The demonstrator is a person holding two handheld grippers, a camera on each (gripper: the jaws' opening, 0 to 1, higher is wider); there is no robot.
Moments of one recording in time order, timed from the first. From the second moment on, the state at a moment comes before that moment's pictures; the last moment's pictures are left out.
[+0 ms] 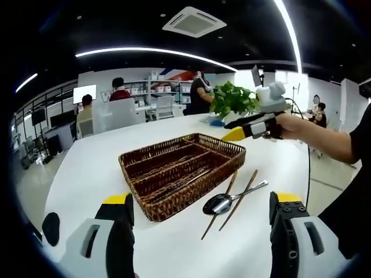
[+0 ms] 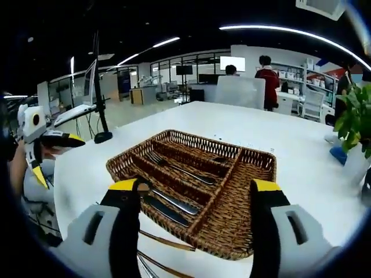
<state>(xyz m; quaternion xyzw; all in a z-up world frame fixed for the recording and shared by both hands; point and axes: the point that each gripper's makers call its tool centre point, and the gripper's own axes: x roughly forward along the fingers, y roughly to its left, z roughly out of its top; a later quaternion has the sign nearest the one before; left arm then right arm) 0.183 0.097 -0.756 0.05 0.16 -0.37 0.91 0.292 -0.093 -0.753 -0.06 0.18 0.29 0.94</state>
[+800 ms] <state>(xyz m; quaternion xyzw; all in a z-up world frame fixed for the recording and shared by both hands) 0.180 0.105 -0.756 0.04 0.15 -0.36 0.92 0.206 -0.135 -0.755 -0.06 0.18 0.31 0.93</state>
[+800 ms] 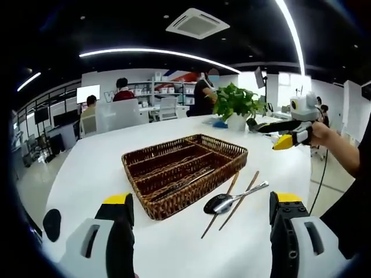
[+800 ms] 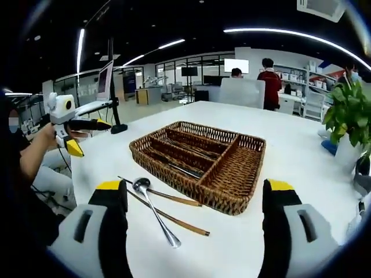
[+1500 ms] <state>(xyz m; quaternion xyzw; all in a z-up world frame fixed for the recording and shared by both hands) 0.171 0.096 -0.765 0.03 0.17 -0.35 0.92 0.188 -0.140 -0.758 -0.07 0.19 0.32 0.93</state>
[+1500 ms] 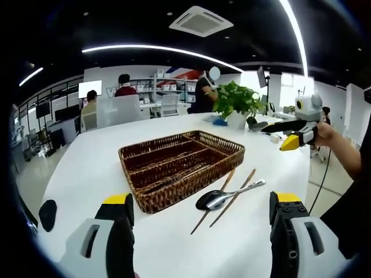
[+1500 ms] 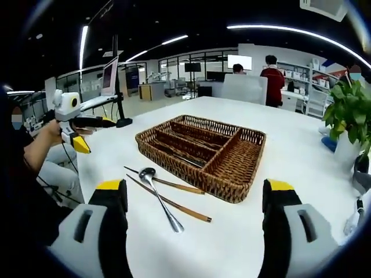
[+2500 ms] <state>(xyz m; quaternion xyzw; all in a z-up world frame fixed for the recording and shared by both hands) 0.183 0.074 -0.770 0.05 0.16 -0.37 0.91 0.188 -0.137 -0.769 -0.07 0.20 0.30 0.93</state>
